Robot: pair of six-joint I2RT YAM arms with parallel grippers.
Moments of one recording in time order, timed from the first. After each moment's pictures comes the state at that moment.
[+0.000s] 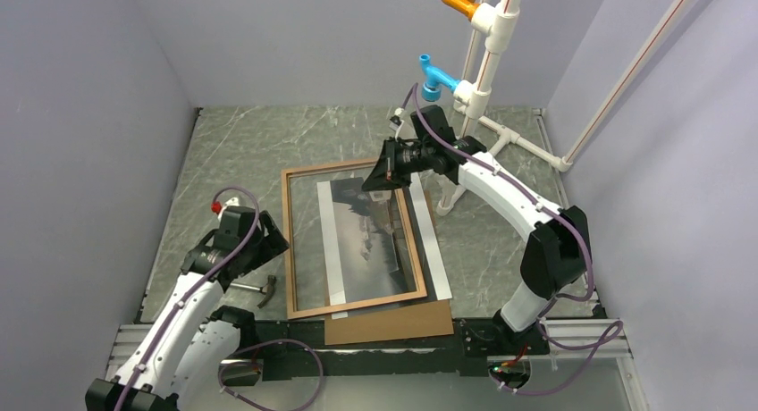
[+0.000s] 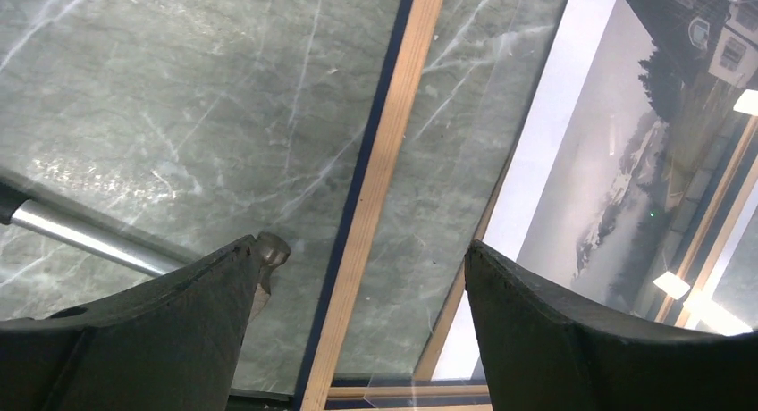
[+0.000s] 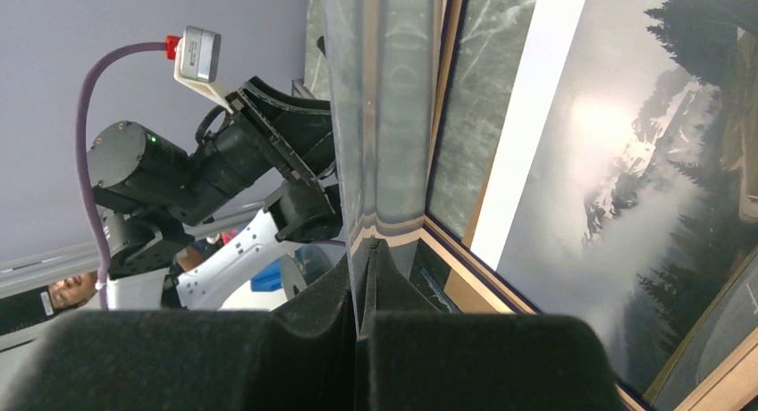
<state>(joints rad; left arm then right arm) -0.25 0.75 0.57 -0.74 -0.11 -0.77 0.54 1.65 1.44 -0.51 -0.71 0.76</state>
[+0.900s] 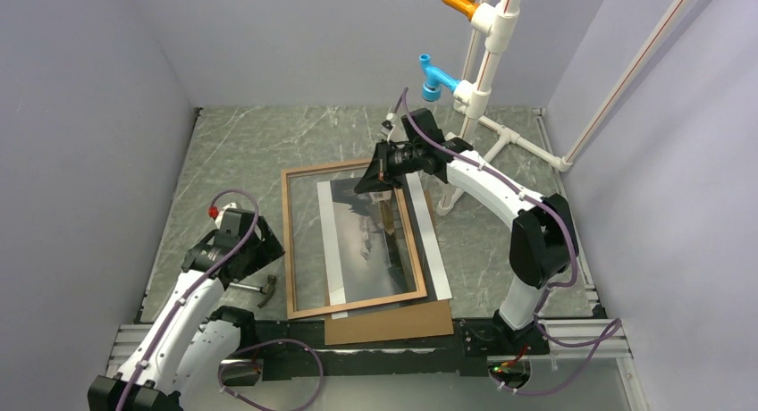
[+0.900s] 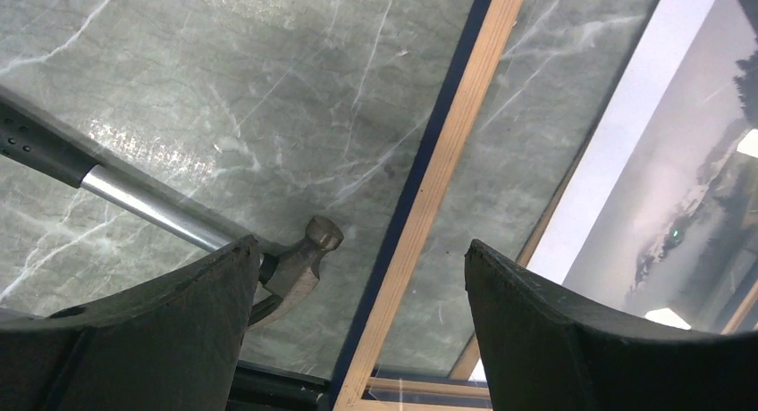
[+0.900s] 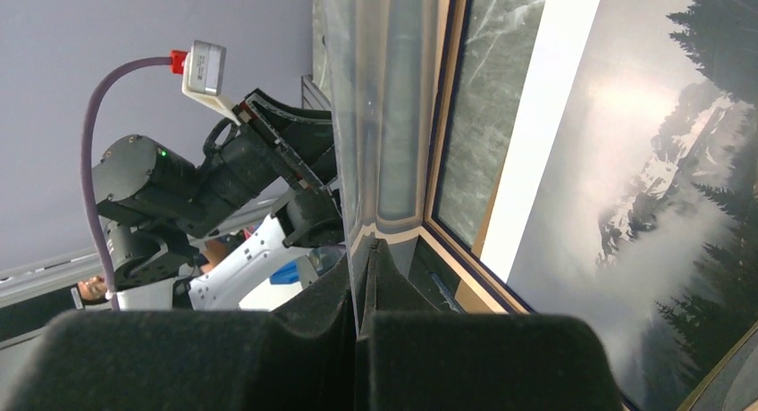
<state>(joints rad) -0.22 0.74 0.57 -0.83 -0.16 -0.76 0.55 1.74 1.44 -0.44 -0.75 0.82</state>
